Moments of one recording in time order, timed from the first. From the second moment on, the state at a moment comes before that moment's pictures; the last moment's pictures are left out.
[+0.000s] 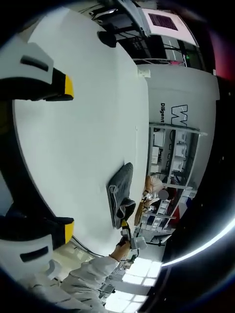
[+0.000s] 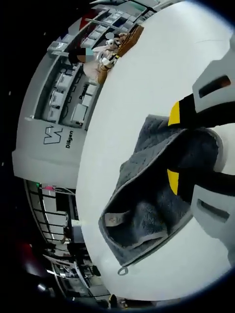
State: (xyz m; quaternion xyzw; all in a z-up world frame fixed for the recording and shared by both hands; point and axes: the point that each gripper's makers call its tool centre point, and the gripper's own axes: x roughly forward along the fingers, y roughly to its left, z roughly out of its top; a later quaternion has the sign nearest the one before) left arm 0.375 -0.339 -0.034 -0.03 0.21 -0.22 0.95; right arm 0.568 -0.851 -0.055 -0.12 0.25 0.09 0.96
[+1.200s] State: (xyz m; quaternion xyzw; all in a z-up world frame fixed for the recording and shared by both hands) left arm 0.373 -0.349 -0.013 -0.04 0.15 -0.26 0.95; right arm 0.602 -0.700 0.044 -0.07 0.13 0.21 0.97
